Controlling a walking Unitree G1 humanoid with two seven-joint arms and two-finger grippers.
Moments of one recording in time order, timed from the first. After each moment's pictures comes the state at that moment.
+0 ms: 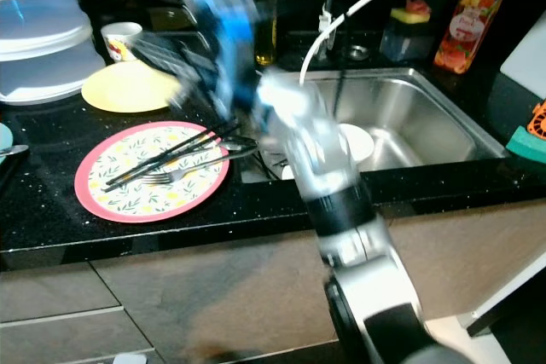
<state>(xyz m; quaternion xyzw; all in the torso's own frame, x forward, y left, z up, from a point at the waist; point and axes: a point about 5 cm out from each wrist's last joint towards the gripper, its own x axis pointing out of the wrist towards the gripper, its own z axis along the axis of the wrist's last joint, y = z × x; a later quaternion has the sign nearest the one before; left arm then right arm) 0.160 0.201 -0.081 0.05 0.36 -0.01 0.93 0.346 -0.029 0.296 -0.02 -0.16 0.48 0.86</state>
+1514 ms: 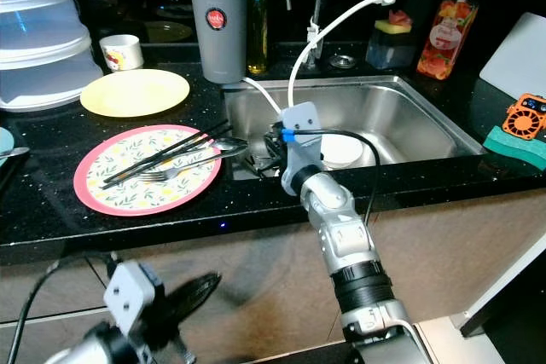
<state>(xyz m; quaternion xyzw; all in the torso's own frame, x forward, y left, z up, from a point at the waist) 0.206 0.138 0.140 0.07 -0.06 -0.37 0.92 0.368 -0.089 0.223 -0.01 -0.10 0.21 0.97</state>
